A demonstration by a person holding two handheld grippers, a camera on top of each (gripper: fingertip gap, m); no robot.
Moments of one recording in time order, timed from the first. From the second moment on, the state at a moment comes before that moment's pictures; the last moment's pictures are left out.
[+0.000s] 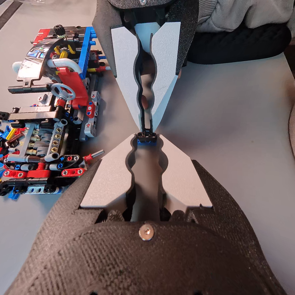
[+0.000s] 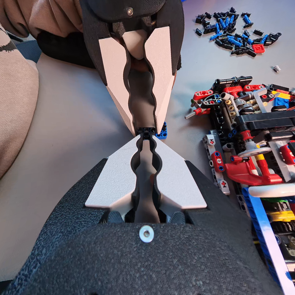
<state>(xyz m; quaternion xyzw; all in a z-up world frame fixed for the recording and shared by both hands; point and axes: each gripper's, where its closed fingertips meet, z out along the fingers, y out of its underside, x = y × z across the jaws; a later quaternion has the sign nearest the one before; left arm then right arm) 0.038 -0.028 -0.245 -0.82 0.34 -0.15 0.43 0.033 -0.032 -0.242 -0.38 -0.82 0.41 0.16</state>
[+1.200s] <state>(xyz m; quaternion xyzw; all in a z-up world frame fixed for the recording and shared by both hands) 0.041 -0.032 -0.242 -0.82 0.33 -0.16 0.43 0.034 -0.036 -0.243 -0.35 -0.85 0.38 0.13</state>
